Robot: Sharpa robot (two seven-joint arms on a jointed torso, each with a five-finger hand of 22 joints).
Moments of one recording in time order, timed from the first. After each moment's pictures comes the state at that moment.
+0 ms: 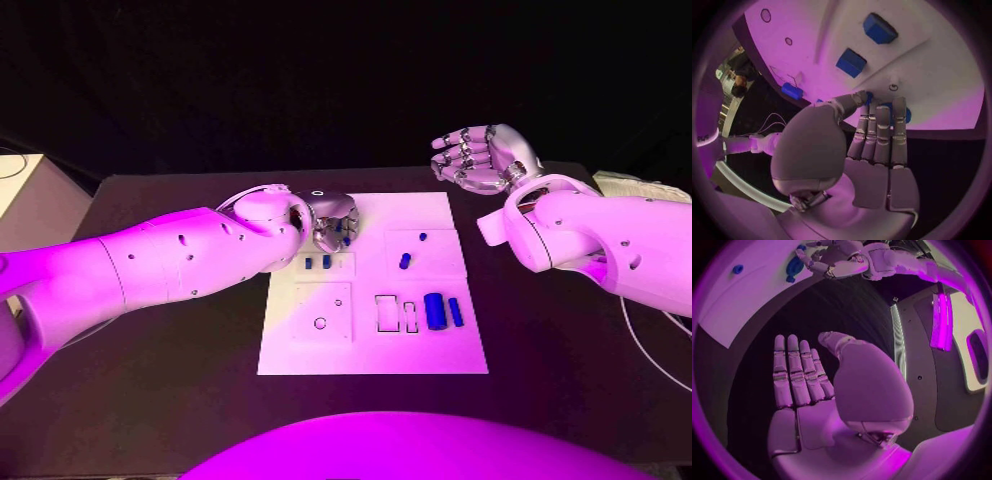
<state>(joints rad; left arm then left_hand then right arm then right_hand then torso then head) 1.21 -0.50 -0.13 1.21 -1.55 -0.12 -0.04 1.36 -0.24 0.72 -0.04 0.07 0.92 0.13 0.37 0.31 0.91 0.09 0.63 0.09 1.02 0.03 1.29 0.65 0.17 0.87 0.14 1.04 0.82 1.28 -0.87 -0.16 1.52 -0.57 -0.66 0.25 1.38 -0.23 0.53 0.14 0.38 0.78 0.20 0.30 0.19 1.02 0.17 0.17 0.07 1.06 0.12 0.12 0.42 0.17 0.97 0.23 0.06 0.44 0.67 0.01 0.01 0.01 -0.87</state>
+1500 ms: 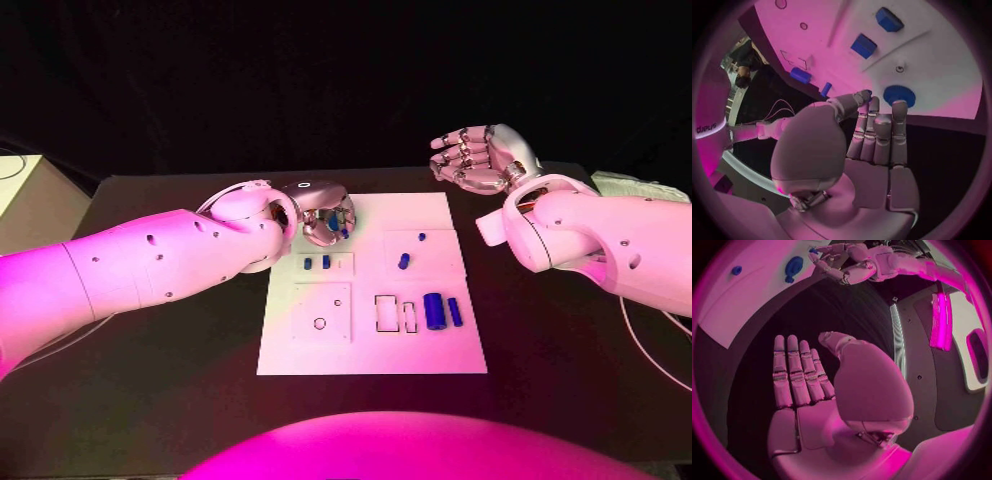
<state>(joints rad) 1.20 -0.60 -0.08 1.31 -1.48 -0.20 0.02 1.38 -0.21 0.76 -0.09 0.06 1.01 0.15 0.30 0.30 1.15 0.09 0.32 0.07 1.18 0.02 1.39 0.76 0.17 0.92 0.12 1.15 0.91 1.28 -0.87 -0.16 1.52 -0.56 -0.66 0.25 1.37 -0.23 0.53 0.14 0.38 0.78 0.20 0.30 0.19 1.02 0.18 0.17 0.07 1.06 0.13 0.11 0.42 0.17 0.96 0.23 0.06 0.43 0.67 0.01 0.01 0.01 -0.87</state>
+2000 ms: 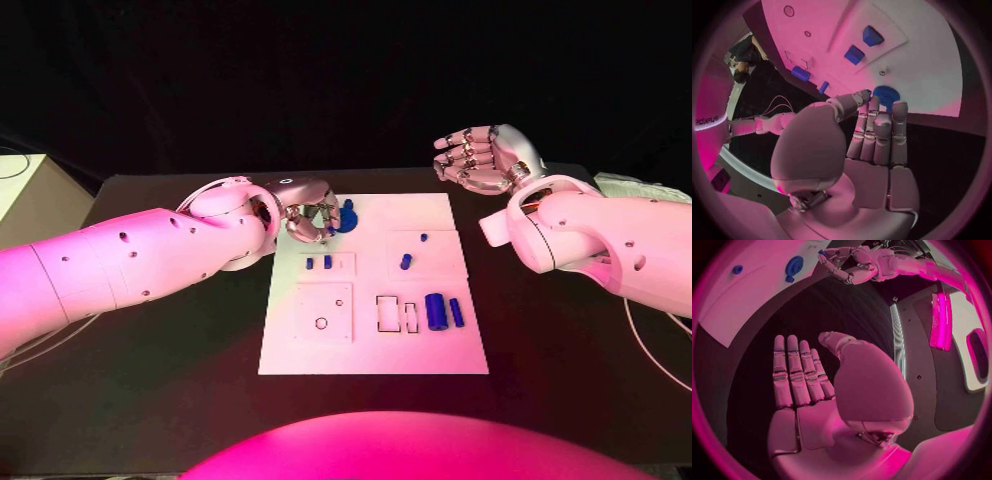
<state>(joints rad) 1.20 -0.66 -0.07 1.34 -1.45 -0.18 0.02 1.37 -0.20 0.75 -0.09 0.06 1.02 0.15 0.30 0.30 1.17 0.08 0.30 0.08 1.19 0.02 1.39 0.76 0.17 0.93 0.13 1.15 0.91 1.28 -0.88 -0.16 1.52 -0.56 -0.66 0.25 1.37 -0.23 0.53 0.13 0.38 0.78 0.20 0.30 0.19 1.02 0.18 0.17 0.07 1.06 0.13 0.11 0.41 0.17 0.96 0.23 0.06 0.42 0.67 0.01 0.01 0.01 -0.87</state>
